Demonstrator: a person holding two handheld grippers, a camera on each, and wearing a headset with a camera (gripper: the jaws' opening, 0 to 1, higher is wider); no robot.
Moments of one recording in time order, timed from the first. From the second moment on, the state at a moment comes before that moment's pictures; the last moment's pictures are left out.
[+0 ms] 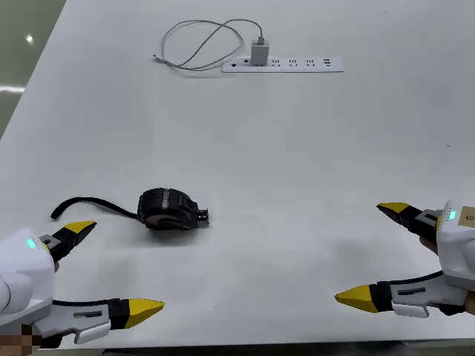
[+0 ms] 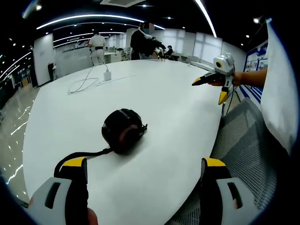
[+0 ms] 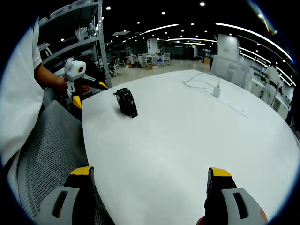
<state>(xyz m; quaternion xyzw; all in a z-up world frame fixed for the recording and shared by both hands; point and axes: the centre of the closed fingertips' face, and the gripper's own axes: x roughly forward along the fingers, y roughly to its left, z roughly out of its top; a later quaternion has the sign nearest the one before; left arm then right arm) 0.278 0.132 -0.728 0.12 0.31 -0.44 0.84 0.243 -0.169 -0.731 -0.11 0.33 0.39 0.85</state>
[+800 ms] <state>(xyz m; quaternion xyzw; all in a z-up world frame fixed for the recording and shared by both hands) 0.274 0.139 -0.727 0.14 0.31 -0.44 0.83 0.232 -0.181 -0.735 -0.12 0.35 0.38 0.85</state>
